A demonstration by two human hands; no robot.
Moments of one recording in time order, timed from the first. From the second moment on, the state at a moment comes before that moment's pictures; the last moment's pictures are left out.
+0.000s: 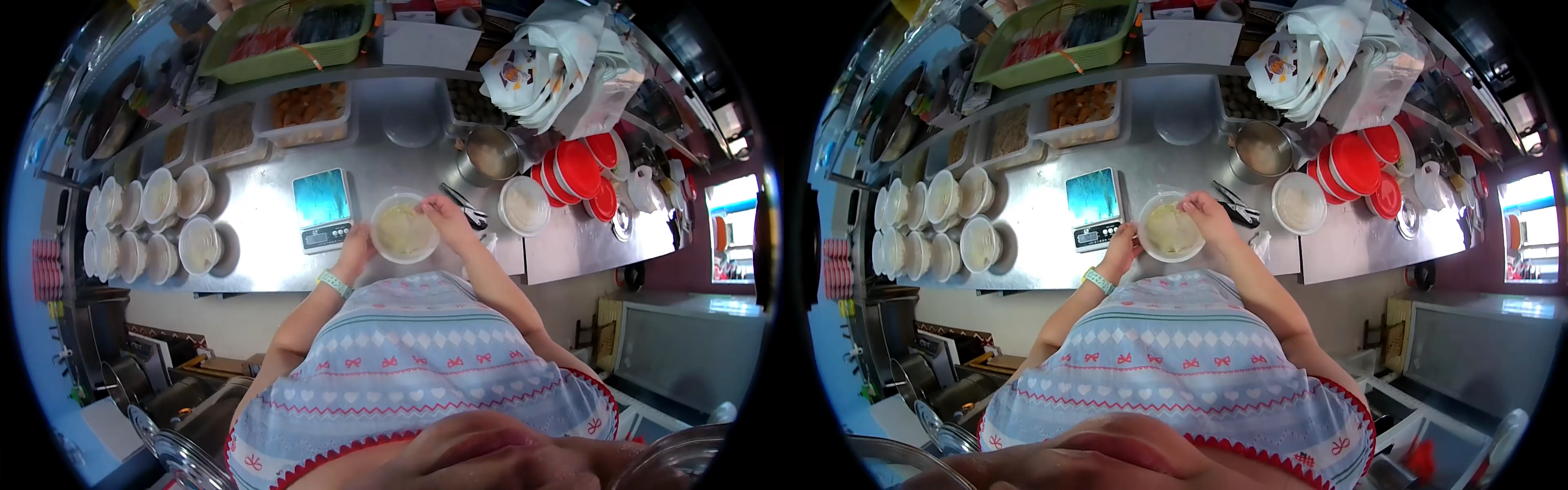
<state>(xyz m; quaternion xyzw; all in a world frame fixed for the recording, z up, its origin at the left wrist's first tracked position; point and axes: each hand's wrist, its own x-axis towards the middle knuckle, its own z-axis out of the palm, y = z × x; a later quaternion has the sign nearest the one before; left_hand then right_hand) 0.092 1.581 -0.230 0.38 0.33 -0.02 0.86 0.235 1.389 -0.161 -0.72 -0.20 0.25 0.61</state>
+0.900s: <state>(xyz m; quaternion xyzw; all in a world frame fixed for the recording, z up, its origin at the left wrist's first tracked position) 0.063 1.558 -0.233 0.40 0.37 0.03 0.84 0.251 1.361 -0.191 -0.77 -0.12 0.48 0.40</state>
